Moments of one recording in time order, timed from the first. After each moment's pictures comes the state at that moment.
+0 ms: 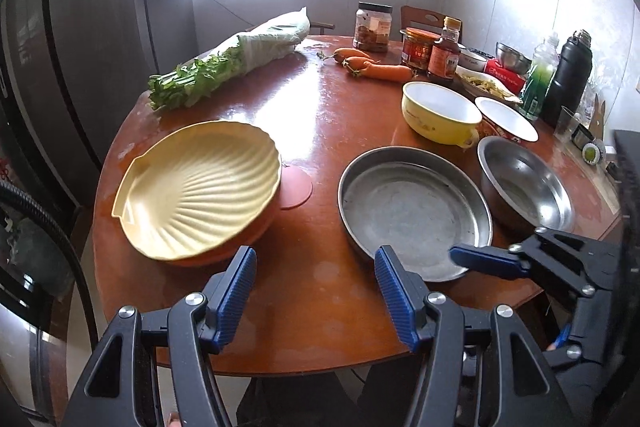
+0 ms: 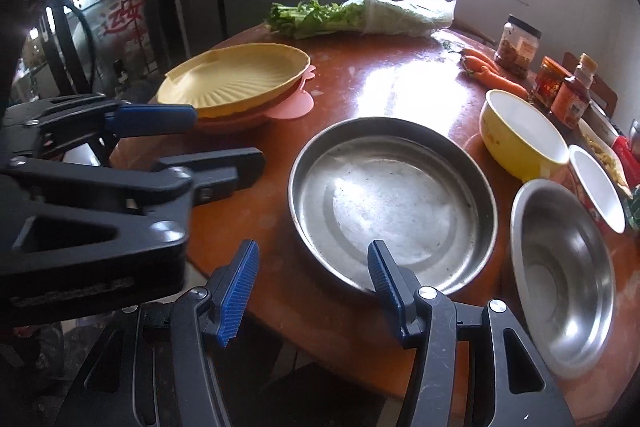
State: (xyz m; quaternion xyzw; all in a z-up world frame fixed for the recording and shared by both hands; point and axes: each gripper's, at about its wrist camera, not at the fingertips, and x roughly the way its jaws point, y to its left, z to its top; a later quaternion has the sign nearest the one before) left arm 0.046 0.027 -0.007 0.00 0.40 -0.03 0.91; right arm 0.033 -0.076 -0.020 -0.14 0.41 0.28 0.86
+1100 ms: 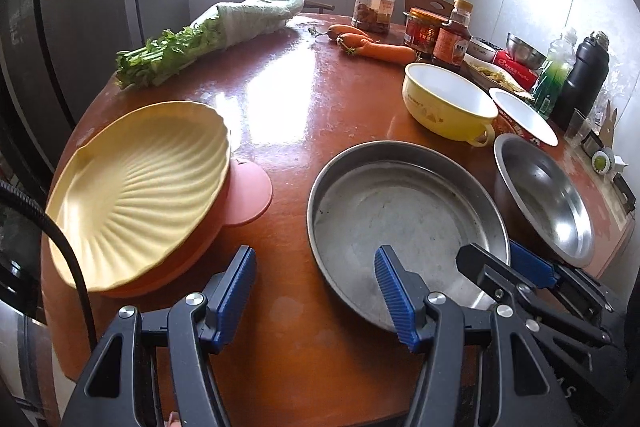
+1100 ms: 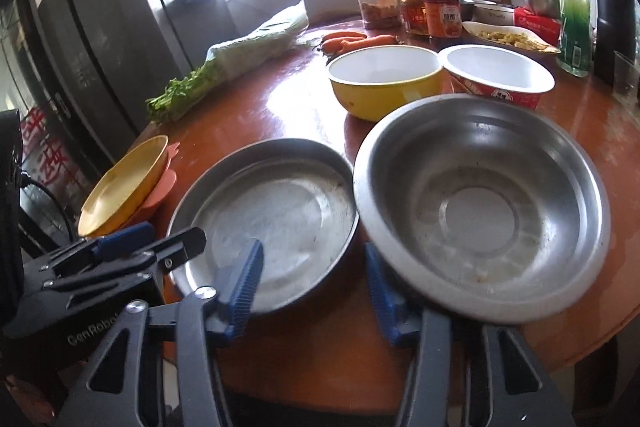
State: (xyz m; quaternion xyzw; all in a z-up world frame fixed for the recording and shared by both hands) left arm 0.094 0.009 -0.039 -0.03 0.44 -0.04 0.90; right arm 0.063 -0.149 -0.034 0.08 0.40 0.13 0.90
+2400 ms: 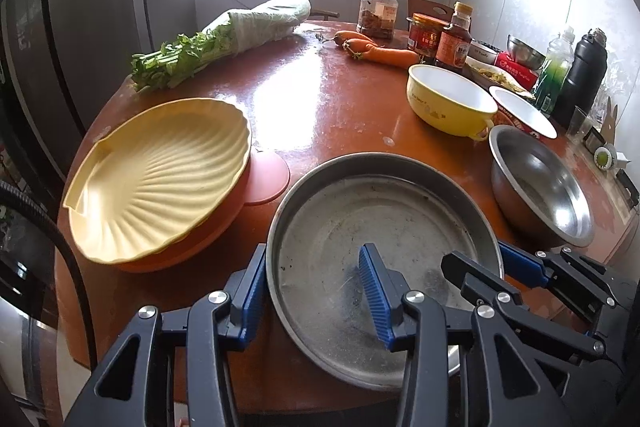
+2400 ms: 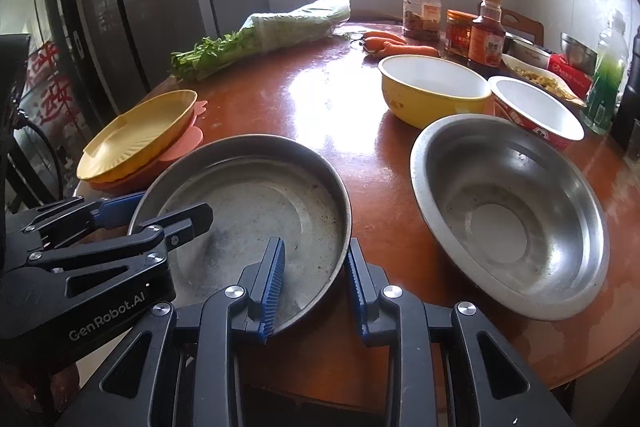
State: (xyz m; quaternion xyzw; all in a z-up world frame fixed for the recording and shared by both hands) left arm 0.072 0.014 -0.035 -0.02 0.42 -0.03 0.91; right arm 0.051 -0.116 -0.034 -0.02 0.41 0.16 0.90
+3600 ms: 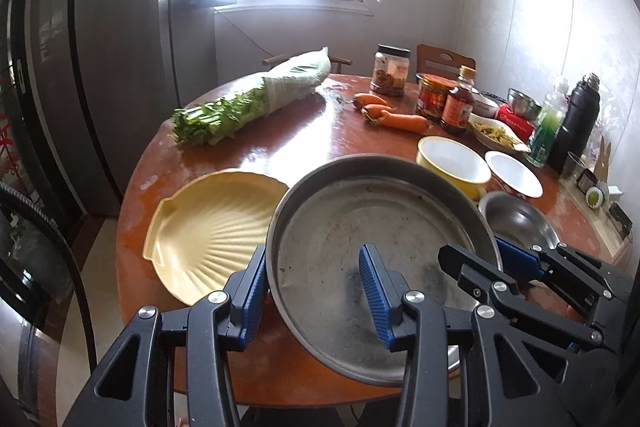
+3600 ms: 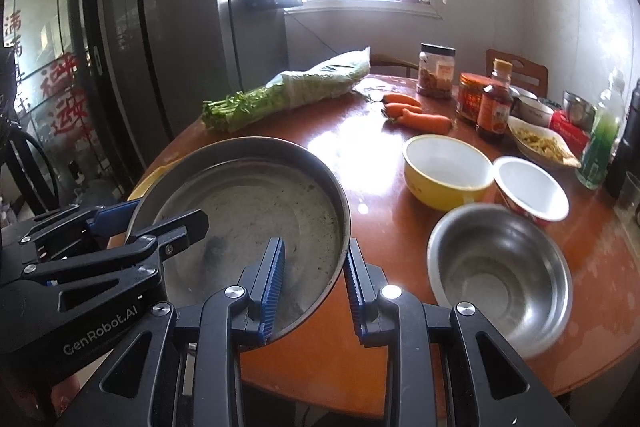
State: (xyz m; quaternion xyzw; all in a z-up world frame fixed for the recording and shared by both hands) left arm 0.055 0.051 0.024 -0.03 0.35 -0.01 0.94; right arm 0.046 -0.083 0.030 -0.03 0.34 0.18 0.92
